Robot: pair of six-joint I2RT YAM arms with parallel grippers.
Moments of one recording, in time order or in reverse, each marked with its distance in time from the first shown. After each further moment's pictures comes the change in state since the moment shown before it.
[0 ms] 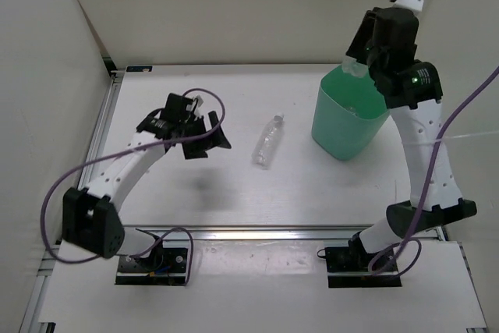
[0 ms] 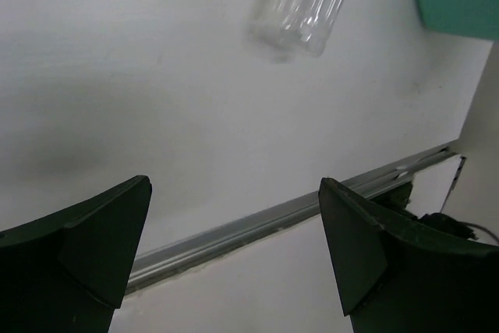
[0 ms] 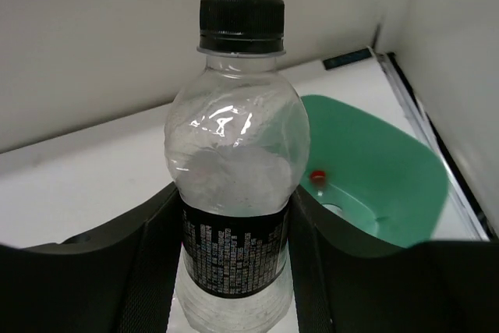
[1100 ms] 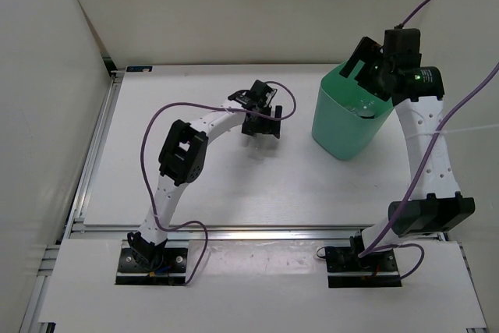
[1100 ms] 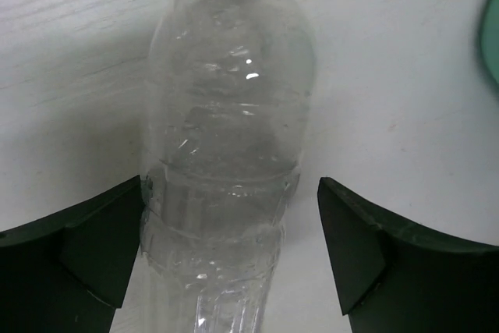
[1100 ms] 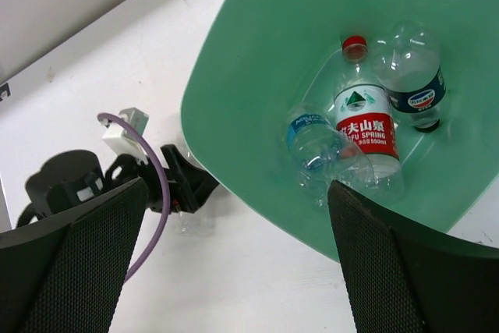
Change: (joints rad) left arm -0.261 1.035 0.879 0.055 -0.193 0.186; right arm -0.263 -0.005 -0.209 -0.143 -0.402 0.233
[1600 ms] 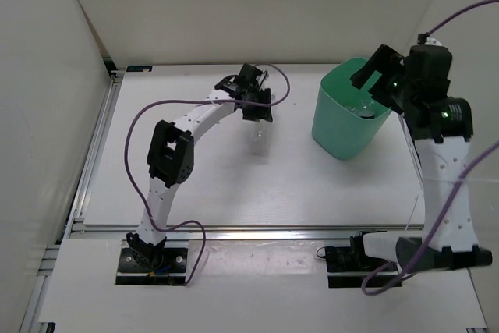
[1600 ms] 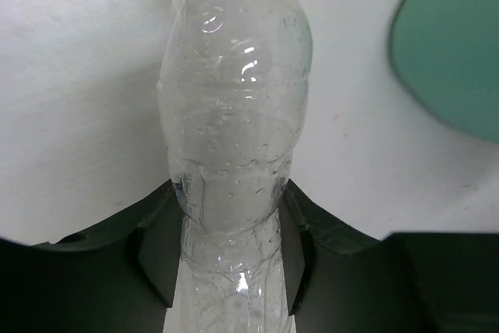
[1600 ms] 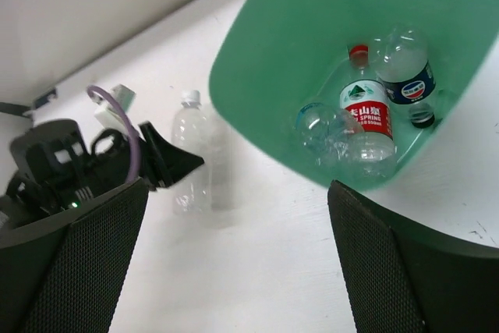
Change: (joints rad) left arm 0.046 -0.084 0.023 -0.027 0.080 -0.004; right arm 0.000 -0.202 -0.083 -0.003 -0.011 0.000
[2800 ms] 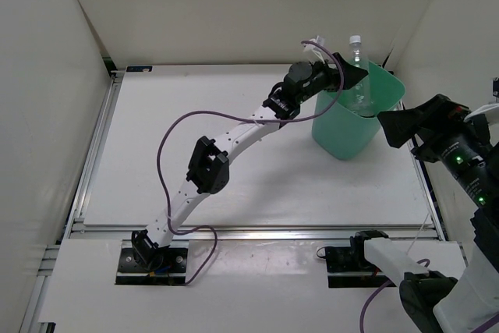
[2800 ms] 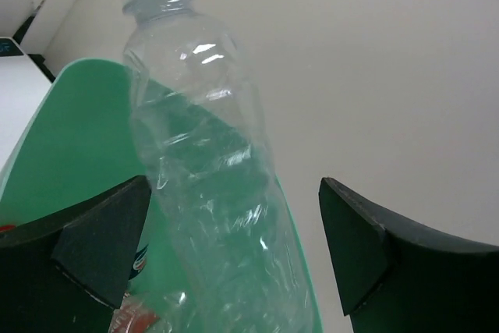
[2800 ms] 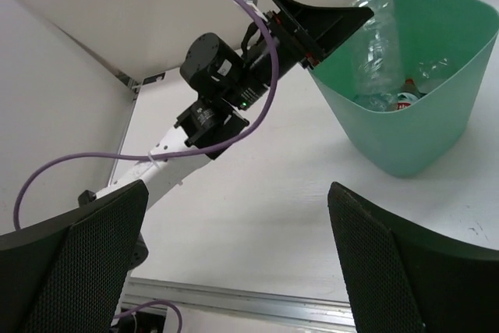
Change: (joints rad) left arm -0.257 0.309 0.551 0.899 -0.034 -0.411; right arm 0.000 -0.326 0.358 -0.345 -0.183 -0.084
